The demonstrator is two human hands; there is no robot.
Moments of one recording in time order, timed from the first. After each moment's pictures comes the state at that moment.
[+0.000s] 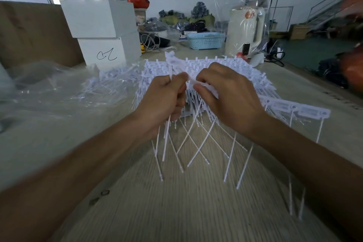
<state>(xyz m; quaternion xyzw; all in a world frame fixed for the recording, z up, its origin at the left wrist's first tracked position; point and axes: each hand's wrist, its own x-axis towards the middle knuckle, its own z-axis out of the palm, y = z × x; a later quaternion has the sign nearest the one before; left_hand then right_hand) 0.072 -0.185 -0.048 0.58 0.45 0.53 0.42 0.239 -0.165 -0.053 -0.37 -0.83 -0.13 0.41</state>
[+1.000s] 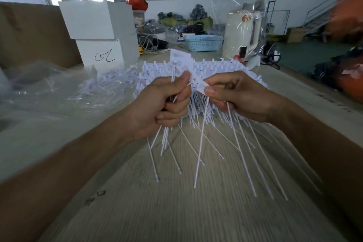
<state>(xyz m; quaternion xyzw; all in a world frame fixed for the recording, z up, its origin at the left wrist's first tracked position) 0.059 -0.190 -0.045 0.63 0.25 0.41 0.61 0.284 -0.139 -0.047 -0.18 -0.78 0.47 0.37</state>
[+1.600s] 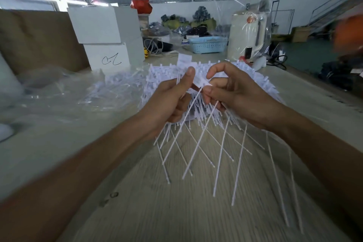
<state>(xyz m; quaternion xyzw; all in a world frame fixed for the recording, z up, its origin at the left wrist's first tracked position) 0.062 -0.182 -0.046 0.62 0.42 0.48 0.45 0.258 -0.151 -0.045 -0.25 -0.76 0.42 0.43</state>
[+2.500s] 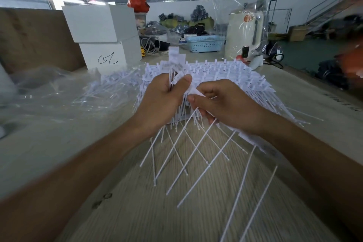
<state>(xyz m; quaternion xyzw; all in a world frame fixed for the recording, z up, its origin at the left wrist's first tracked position) 0.067 -0.183 -0.046 0.67 0.46 0.53 0.25 0.242 -0.168 -0.046 -0.35 -0.82 0.25 0.37</state>
